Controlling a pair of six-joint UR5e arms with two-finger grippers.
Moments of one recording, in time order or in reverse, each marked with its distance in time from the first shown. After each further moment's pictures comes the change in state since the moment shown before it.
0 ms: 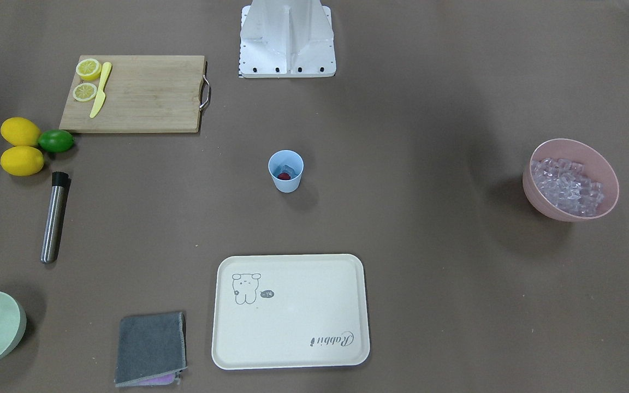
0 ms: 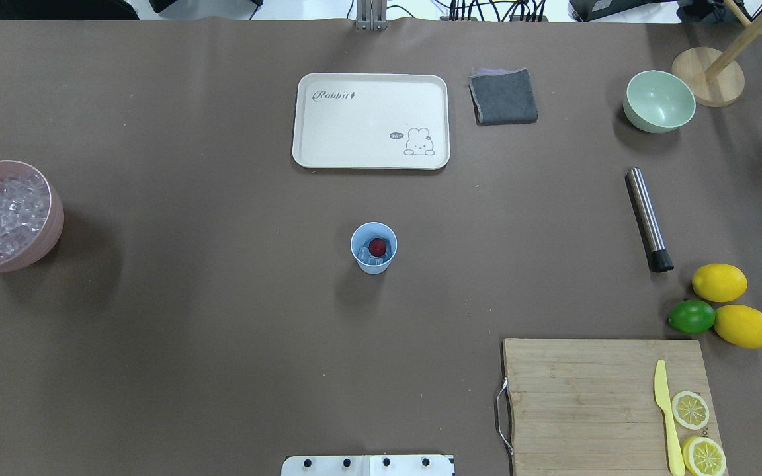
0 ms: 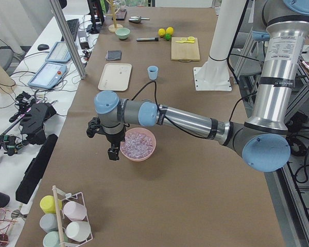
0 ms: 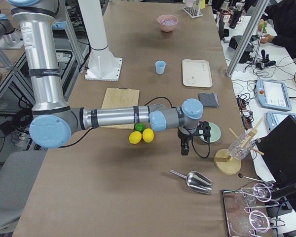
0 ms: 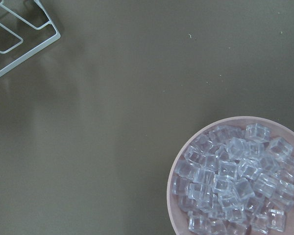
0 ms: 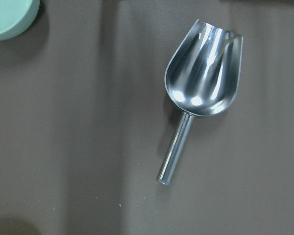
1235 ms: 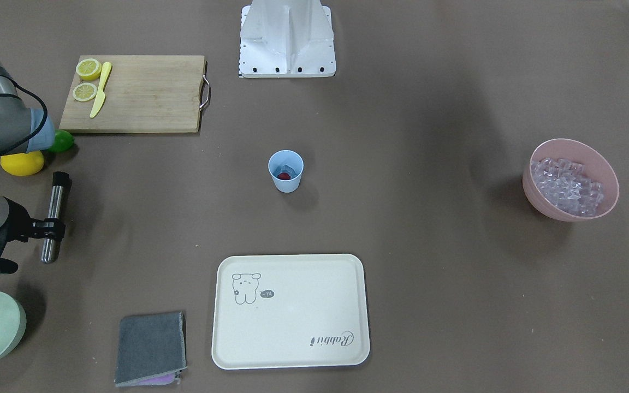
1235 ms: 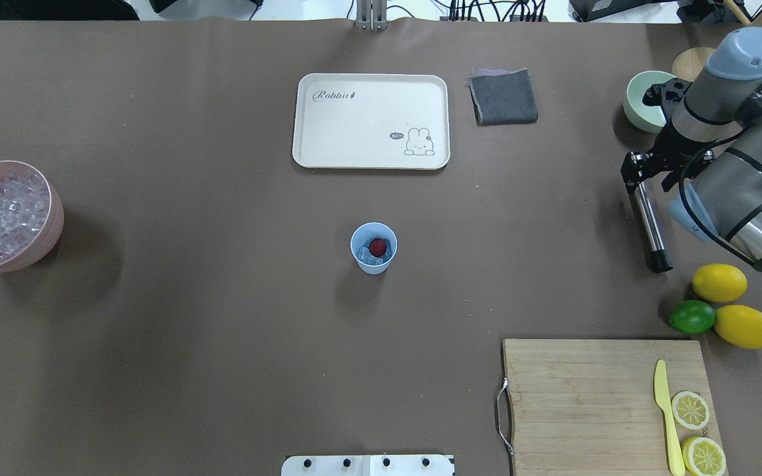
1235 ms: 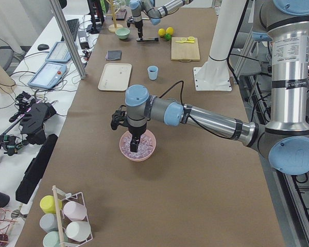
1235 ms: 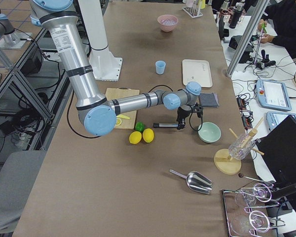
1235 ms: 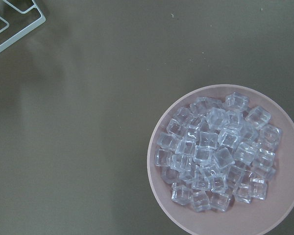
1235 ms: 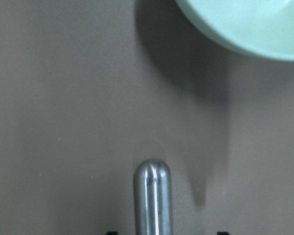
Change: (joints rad) left arm 0.117 0.245 -0.259 -0.198 0.015 -0.263; right arm -0.555 0.360 -0.216 0.118 -0.135 0.646
